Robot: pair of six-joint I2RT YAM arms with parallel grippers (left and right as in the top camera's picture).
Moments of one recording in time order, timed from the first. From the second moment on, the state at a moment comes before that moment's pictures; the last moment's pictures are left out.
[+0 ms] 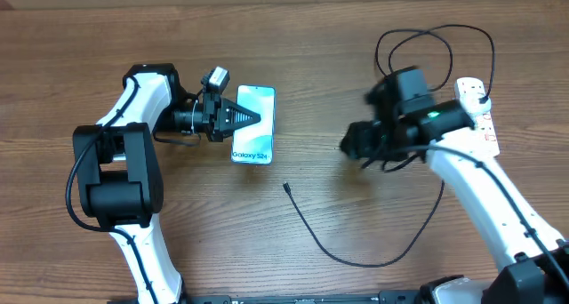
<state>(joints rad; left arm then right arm) 0.03 2.15 1.53 -1.57 1.50 0.67 0.33 1.52 1.19 -0.95 -0.30 0.28</state>
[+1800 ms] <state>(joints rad) 0.04 2.15 1.52 -0.76 1.19 -0.38 0.71 1.77 0.98 -0.58 0.19 0.34</state>
